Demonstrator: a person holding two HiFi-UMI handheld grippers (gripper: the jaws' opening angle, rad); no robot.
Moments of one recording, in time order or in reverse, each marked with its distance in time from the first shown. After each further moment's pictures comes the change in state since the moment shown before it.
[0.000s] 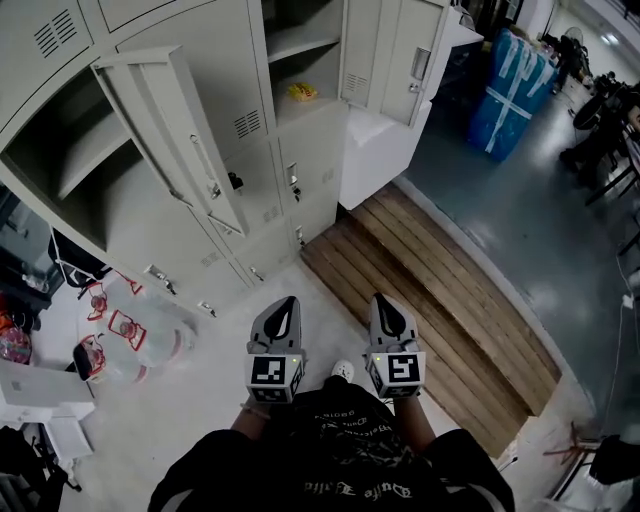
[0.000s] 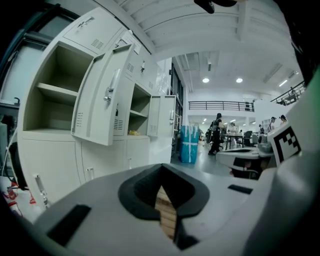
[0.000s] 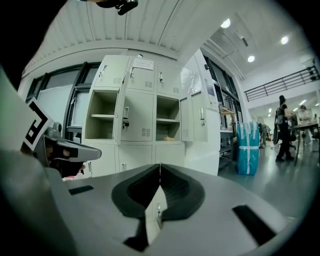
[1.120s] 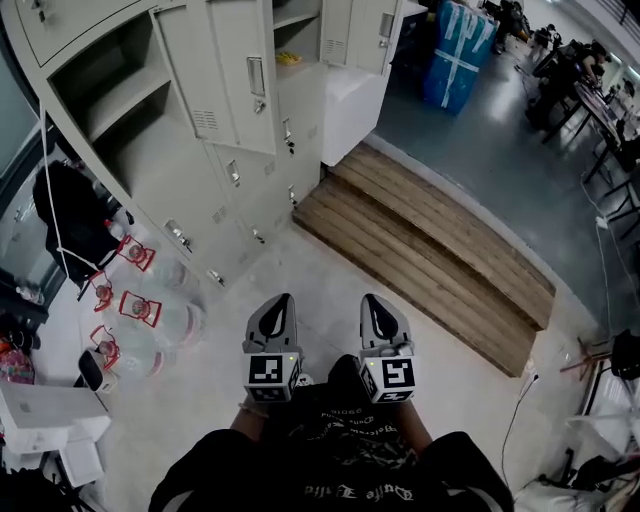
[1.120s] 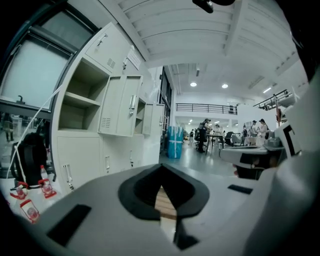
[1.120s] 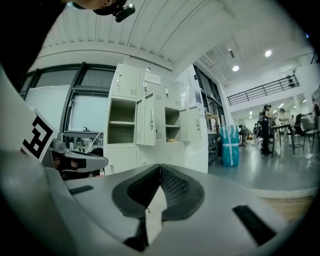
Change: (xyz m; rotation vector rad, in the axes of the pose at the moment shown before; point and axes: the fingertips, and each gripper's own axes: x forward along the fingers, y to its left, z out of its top) left arm -0.238 0.047 -0.053 0.026 0.001 -0.162; right arm -0.185 0.221 -0.017 0.055 -0.006 -0.190
